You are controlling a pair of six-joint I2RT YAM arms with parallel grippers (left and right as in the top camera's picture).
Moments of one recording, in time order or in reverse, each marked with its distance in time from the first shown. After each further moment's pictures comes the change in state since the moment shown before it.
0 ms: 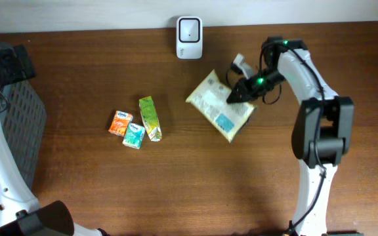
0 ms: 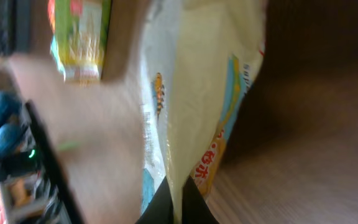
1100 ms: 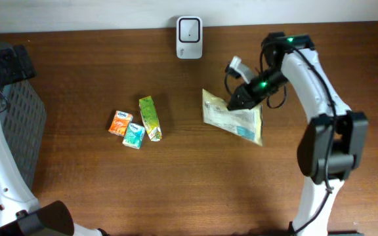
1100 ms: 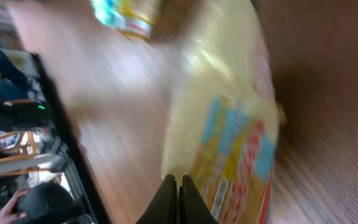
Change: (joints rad) left arm 0.000 0.000 0.000 0.000 0.000 0.000; right arm 0.043 -0.144 -0.077 -0.173 0.066 -0.192
